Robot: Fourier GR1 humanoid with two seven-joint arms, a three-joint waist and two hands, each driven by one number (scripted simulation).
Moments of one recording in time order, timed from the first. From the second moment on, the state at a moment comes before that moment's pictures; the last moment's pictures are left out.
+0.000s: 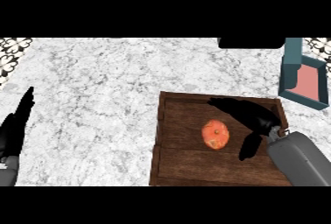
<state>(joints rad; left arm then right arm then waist) -0.08 0.49 0.01 -1.34 -0.06 0.22 0.07 -0.39 -0.45 0.41 -1.34 0.56 0.45 -0.03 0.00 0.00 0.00</state>
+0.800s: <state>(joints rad) -0.11 0.42 0.09 -1.29 -0.15 0.17 0.04 -0.34 -0.32 0.34 -1.54 0.62 0.64 0.04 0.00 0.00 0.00</state>
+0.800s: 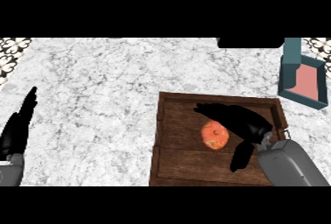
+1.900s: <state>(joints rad) -0.10 0.40 0.14 -1.36 -0.19 0.13 0.08 -0.36 -0.44 0.23 -1.26 0.87 0.32 -0.24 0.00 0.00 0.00</state>
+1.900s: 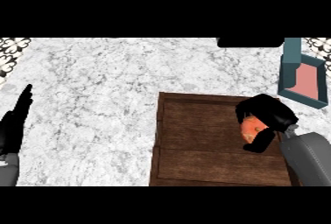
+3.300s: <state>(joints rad) -0.13 0.37 0.10 -1.36 -0.19 0.11 0.05 -0.58 -1.04 -0.29 -0.63 0.51 0.18 -1.02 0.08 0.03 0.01</state>
